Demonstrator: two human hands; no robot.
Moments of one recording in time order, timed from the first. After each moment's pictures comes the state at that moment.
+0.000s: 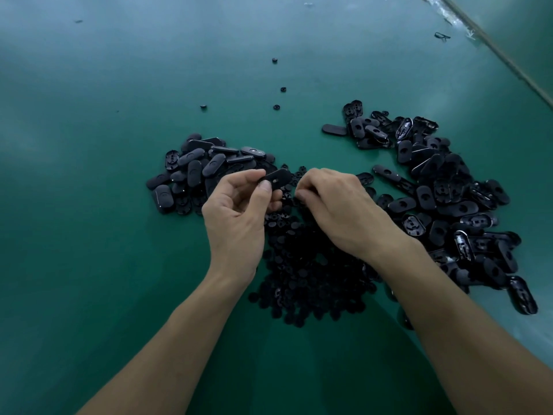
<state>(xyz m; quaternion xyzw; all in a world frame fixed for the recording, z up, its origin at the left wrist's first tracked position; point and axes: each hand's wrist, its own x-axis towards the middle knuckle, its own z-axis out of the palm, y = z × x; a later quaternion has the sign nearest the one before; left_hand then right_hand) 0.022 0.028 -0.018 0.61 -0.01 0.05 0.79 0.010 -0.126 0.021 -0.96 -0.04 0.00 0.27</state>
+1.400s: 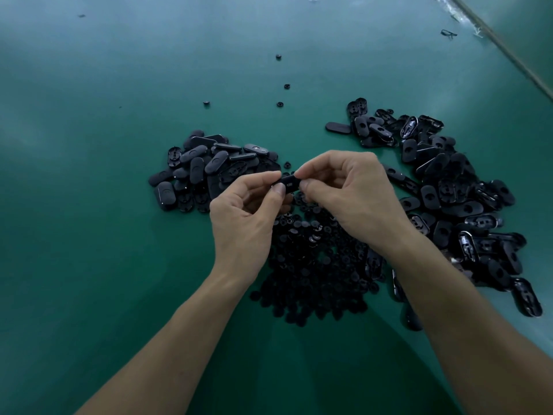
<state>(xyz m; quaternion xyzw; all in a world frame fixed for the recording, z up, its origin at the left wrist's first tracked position) 0.019 0.028 -0.016 0.65 -0.04 0.04 0.76 0.007 -0.125 0.037 -0.85 0.03 -0.05 0.52</state>
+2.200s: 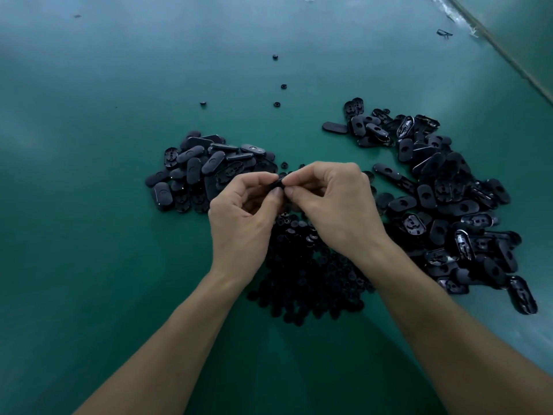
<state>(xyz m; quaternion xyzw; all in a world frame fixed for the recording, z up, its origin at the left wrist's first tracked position) 0.022 0.029 -0.020 0.67 -0.05 0.03 0.74 0.005 -0.104 0.028 -0.86 0.06 -0.09 0.50</state>
